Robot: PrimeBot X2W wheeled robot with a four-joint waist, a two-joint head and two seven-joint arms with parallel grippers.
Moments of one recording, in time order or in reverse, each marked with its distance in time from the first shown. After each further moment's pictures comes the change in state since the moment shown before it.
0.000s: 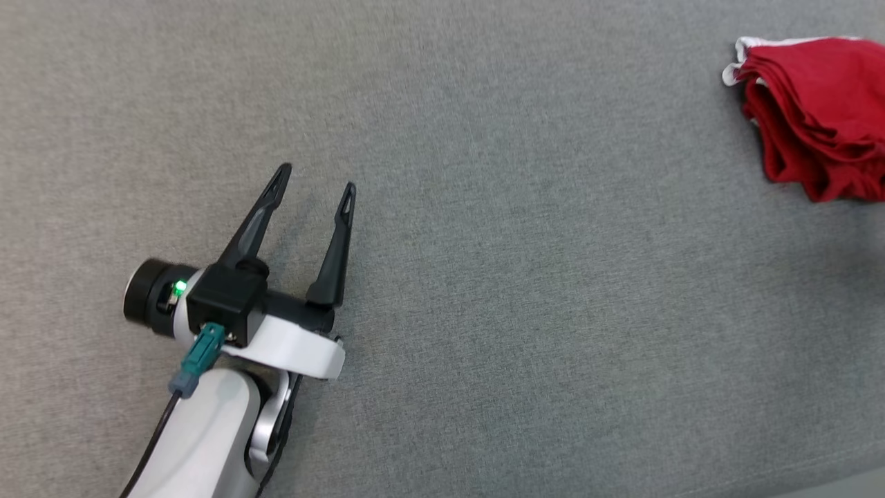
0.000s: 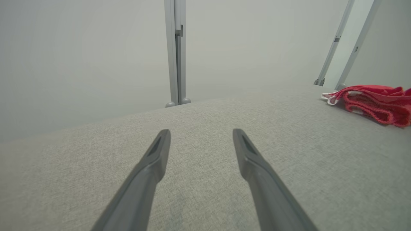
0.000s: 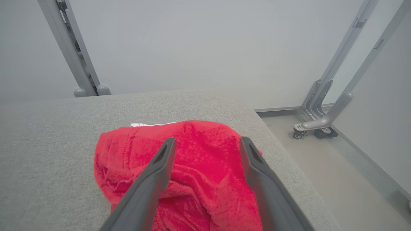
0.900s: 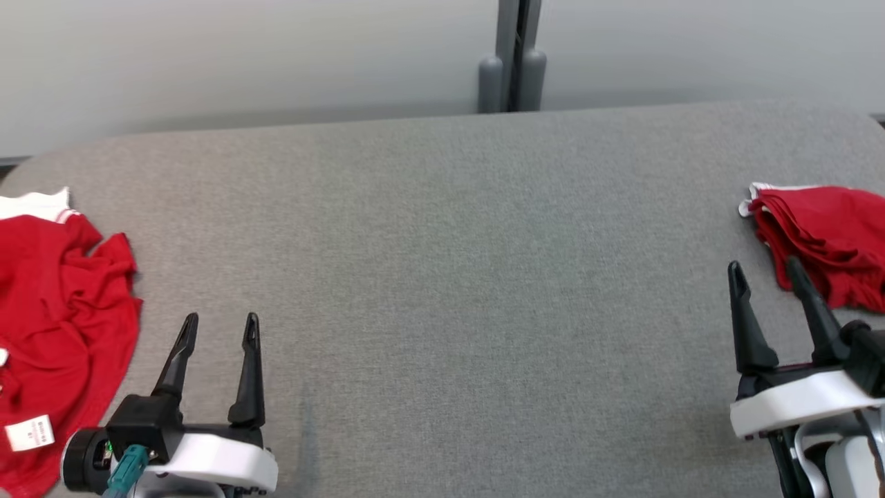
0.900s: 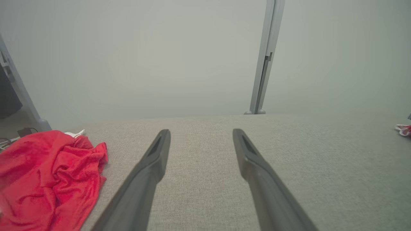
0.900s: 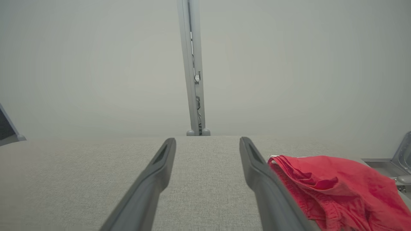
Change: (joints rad) left arm 0.353 0.035 0.142 -0.026 -0.128 0.100 -0.031; right arm 0.514 0.416 -0.230 -0.544 -0.425 0.000 0.053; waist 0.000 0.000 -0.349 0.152
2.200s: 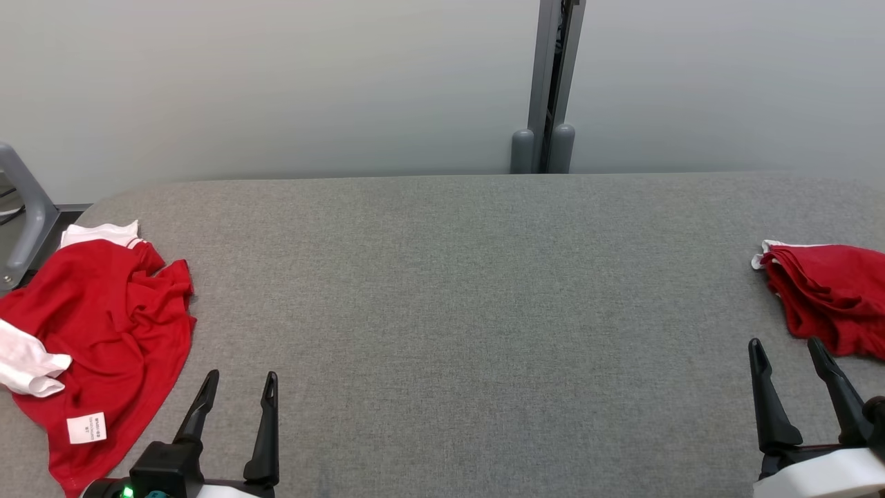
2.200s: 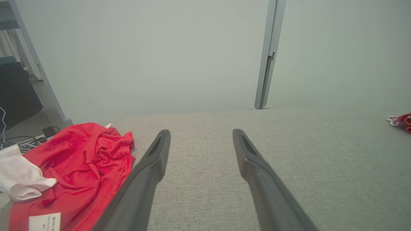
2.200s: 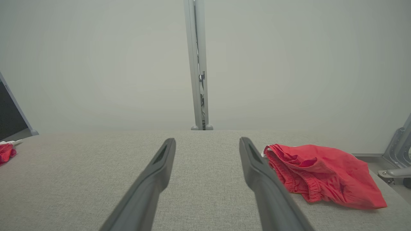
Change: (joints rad) left arm 0.142 0.042 -0.048 -0.086 0.001 0.039 0.063; right arm 0.268 0.056 -0.086 -0.234 -0.043 0.000 0.142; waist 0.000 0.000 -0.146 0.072
